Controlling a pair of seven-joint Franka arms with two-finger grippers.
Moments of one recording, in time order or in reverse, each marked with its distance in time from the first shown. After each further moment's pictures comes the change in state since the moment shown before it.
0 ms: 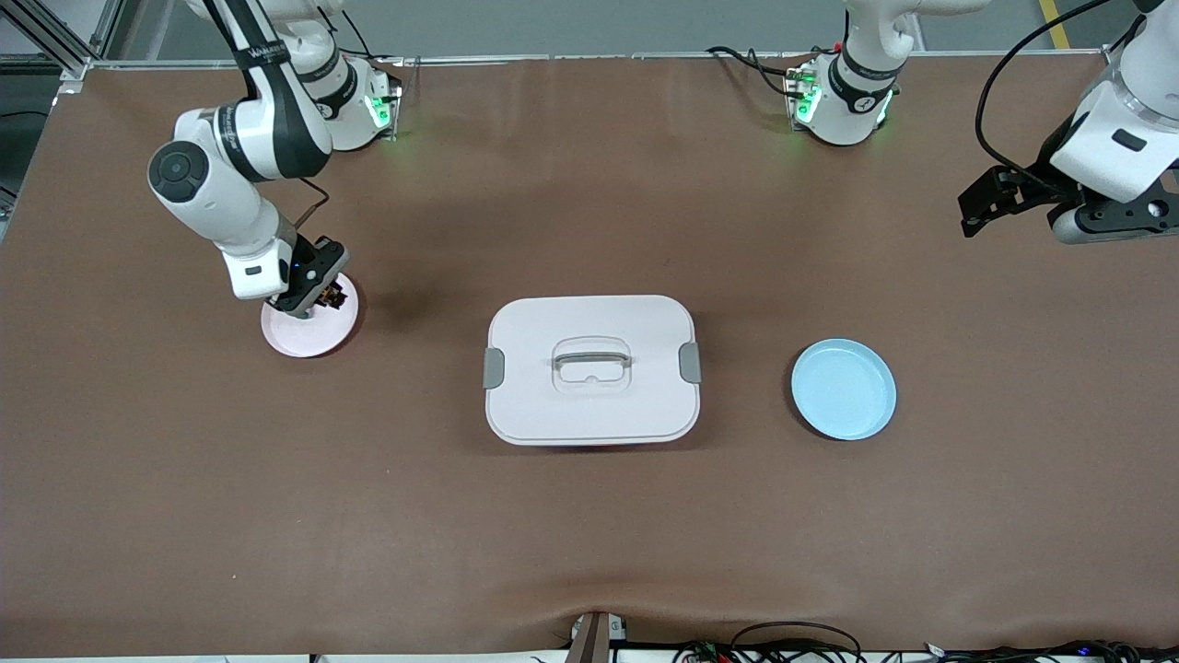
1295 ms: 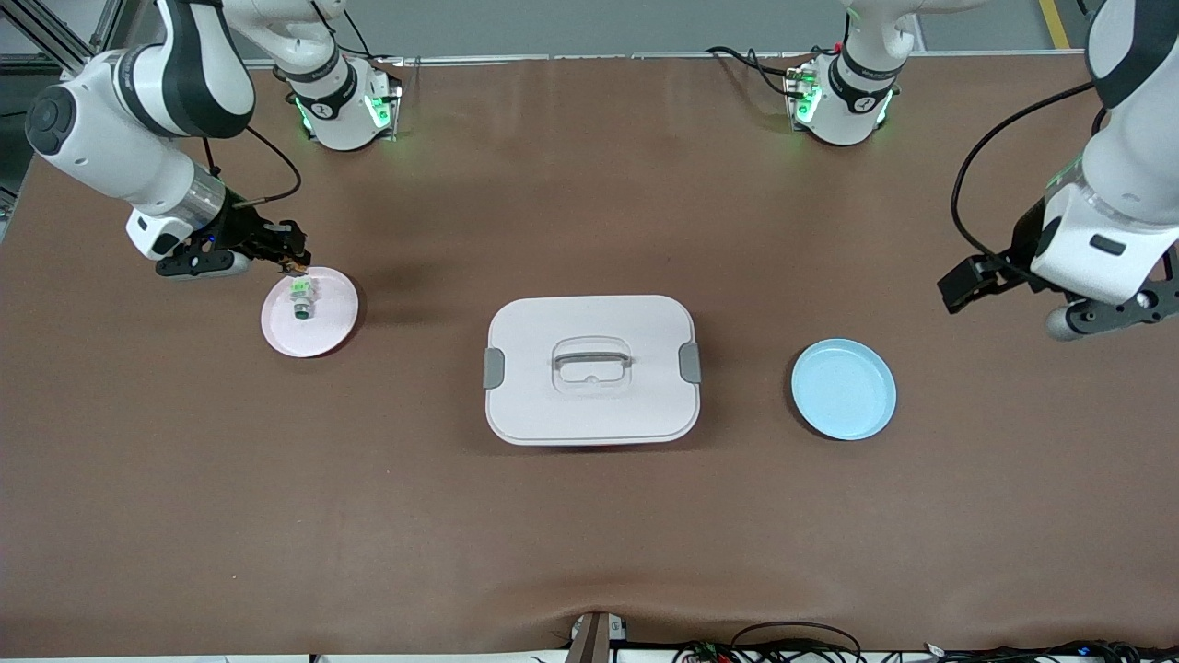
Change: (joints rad) left arm 0.063 0.232 -0.118 0.266 0.065 -0.042 -0.213; right arm -0.112 -0.213 -0.018 -0.001 0.210 -0.276 0.812
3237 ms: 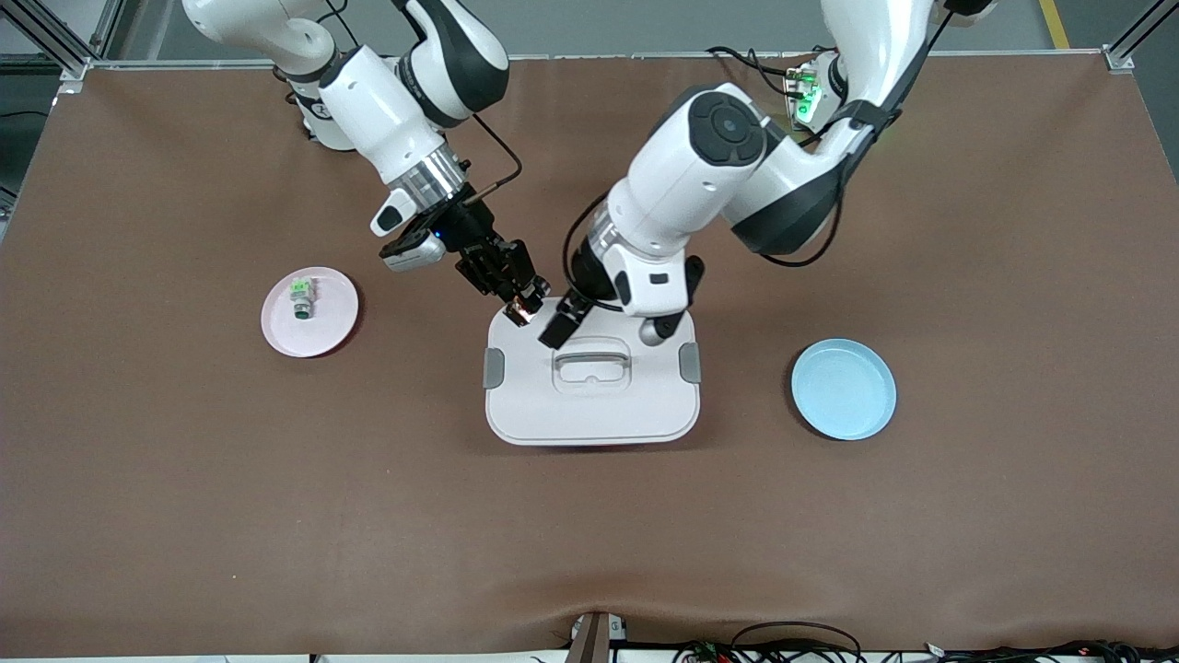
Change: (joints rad) left arm -0.408 0.371 -0.150 0.098 -0.196 0.619 -1.275; right arm 0.703 0.351 0.003 0.277 0.524 0.933 0.547
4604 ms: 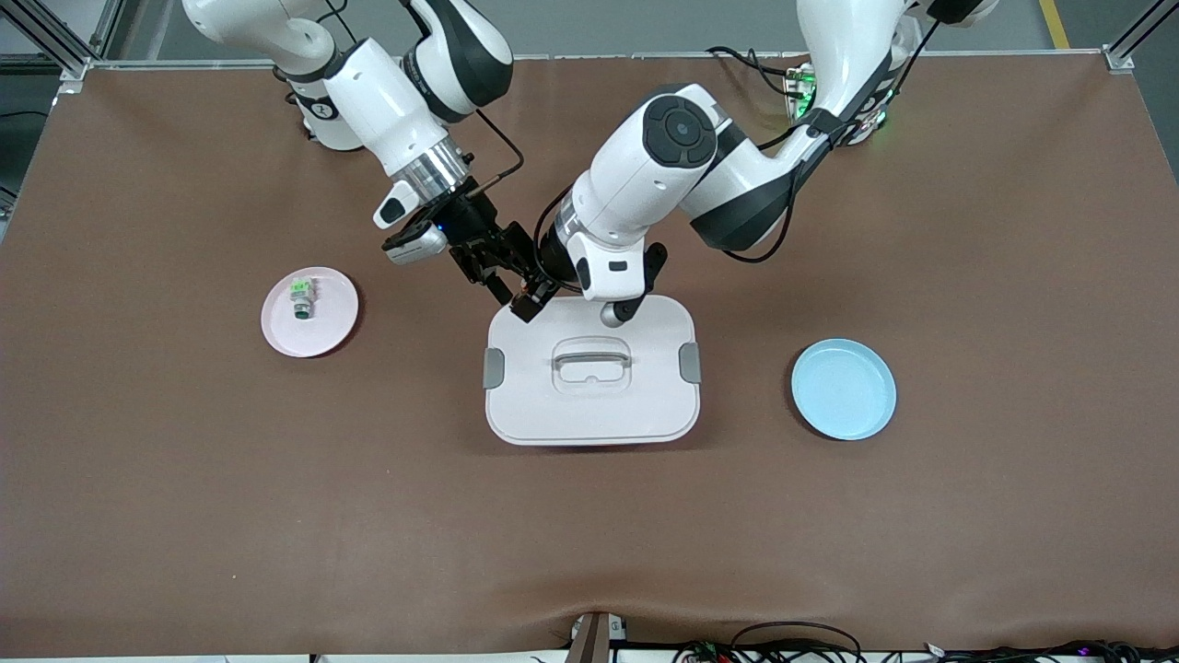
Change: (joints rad) left arm -0.016 0.052 -0.108 -0.032 0.000 0.074 -0.090; right arm 0.025 -0.004 0.014 -0.014 -0.005 0.075 0.049
